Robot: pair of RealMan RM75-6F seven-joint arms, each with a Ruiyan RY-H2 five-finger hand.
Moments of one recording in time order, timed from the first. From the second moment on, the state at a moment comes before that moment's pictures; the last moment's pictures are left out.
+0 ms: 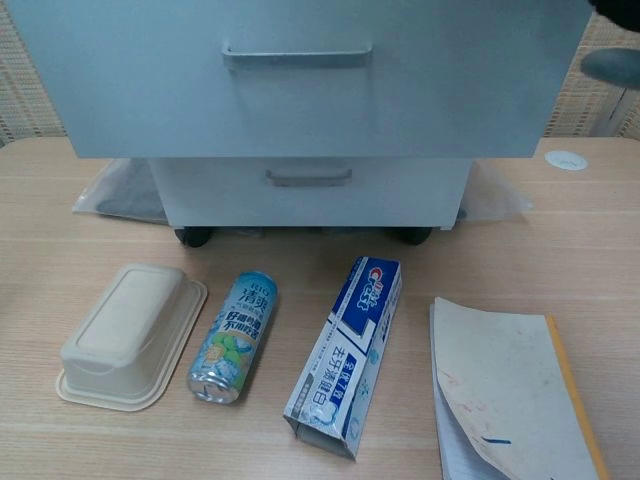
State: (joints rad) left arm -0.12 -1.11 -0.02 -1.67 1.53 1.46 0.13; right arm 0.54 -0.84 -0.09 -2.36 -1.61 1.32 -0.76
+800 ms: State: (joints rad) left arm -0.14 -1.11 -0.03 -1.69 1.52 1.45 0.13; right arm 0.15 -0.94 -0.09 -1.84 -1.54 1.63 -0.25
